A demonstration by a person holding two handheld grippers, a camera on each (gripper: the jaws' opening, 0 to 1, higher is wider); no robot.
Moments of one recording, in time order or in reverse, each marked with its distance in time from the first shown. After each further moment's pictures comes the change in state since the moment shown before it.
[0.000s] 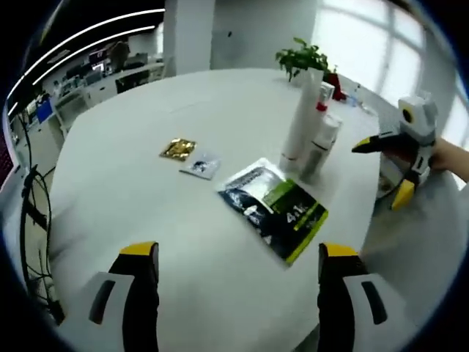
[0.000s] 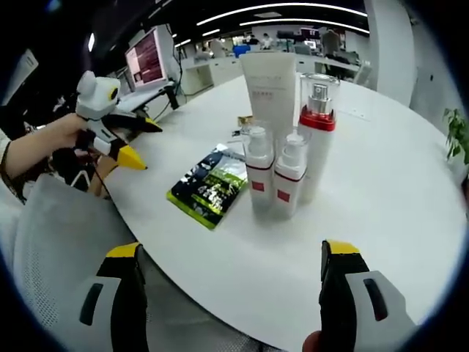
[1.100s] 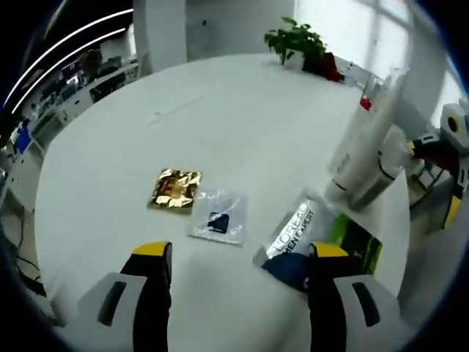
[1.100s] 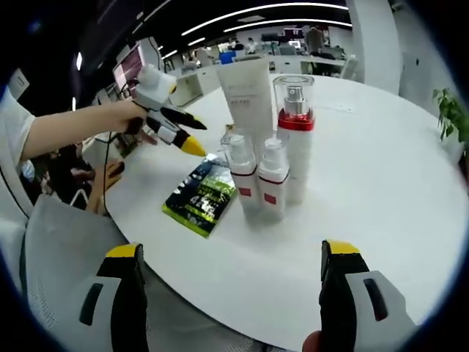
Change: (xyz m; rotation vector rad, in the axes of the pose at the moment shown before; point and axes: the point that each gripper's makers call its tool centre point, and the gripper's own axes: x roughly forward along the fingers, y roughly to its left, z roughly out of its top) left arm 0.106 0.050 0.066 0.147 0.078 -0.057; right arm -0.004 -0.008 0.004 0.096 -0.043 -0.024
